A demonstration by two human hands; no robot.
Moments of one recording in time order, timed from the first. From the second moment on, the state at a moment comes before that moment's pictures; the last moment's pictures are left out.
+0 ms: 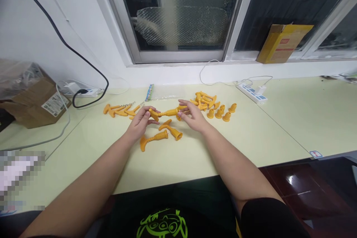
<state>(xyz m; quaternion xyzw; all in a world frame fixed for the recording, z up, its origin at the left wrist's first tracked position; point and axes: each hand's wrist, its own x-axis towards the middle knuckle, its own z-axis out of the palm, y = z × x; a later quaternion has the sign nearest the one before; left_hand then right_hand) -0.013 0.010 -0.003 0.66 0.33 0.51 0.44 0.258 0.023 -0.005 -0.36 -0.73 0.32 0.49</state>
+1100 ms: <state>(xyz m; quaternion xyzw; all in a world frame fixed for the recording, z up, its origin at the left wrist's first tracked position) -0.025 0.013 0.001 0.52 0.47 0.36 0.62 0.247 0.017 -0.008 -0.30 -0.81 0.24 0.45</state>
